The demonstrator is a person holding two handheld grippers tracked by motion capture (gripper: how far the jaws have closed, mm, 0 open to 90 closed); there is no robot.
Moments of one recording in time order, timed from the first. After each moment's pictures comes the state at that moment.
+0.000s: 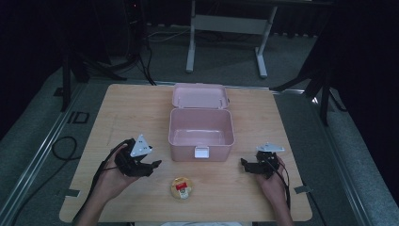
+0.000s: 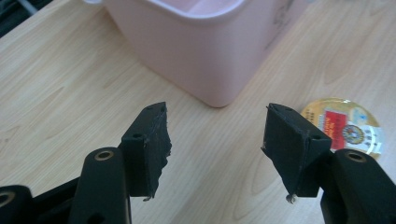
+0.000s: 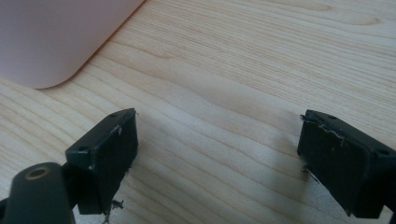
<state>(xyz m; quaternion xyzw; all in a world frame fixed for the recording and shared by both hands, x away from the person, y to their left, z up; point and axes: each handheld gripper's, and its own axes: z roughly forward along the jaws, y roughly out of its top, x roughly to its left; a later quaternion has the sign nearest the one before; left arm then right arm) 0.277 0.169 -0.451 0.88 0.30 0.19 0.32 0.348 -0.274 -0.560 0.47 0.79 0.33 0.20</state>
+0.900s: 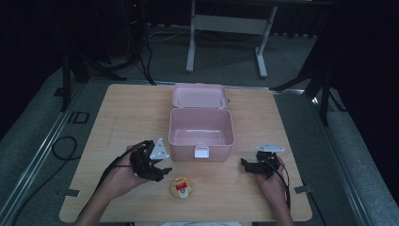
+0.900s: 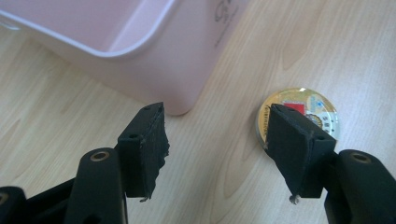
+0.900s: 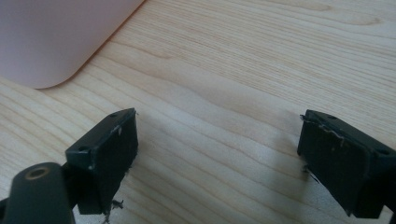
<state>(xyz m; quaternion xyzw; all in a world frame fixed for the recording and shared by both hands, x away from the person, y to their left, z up) 0.279 0.131 -0.443 0.92 0.21 0.16 0.27 0.348 -0.274 -0.560 0.47 0.79 0.33 0.20</state>
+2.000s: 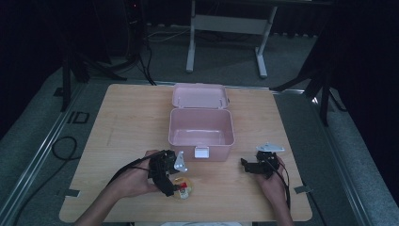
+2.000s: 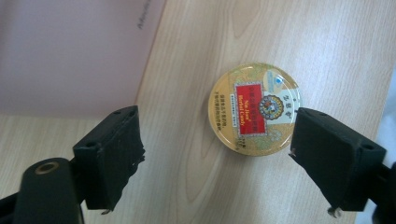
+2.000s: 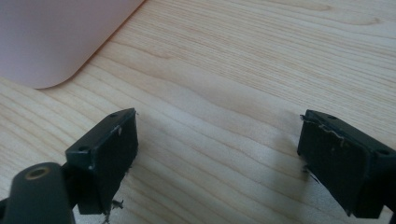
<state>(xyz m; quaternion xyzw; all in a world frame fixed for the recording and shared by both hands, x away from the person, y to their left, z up) 0.277 0.085 -0.465 0.97 0.13 0.10 0.18 0.348 -0.274 -0.560 0.47 0.79 0.33 0.20</state>
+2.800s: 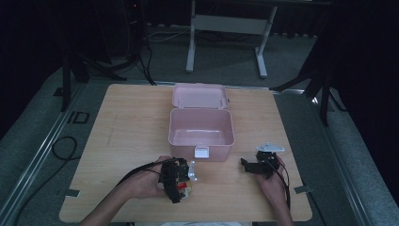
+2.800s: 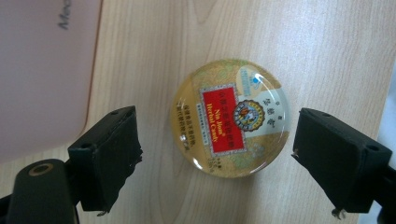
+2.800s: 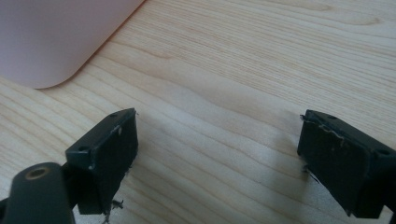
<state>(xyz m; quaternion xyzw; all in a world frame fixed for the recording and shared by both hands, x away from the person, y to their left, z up) 0.277 0.054 -0.491 0.99 0.08 0.07 0.12 0.348 -0.274 -0.560 0.47 0.79 0.33 0.20</state>
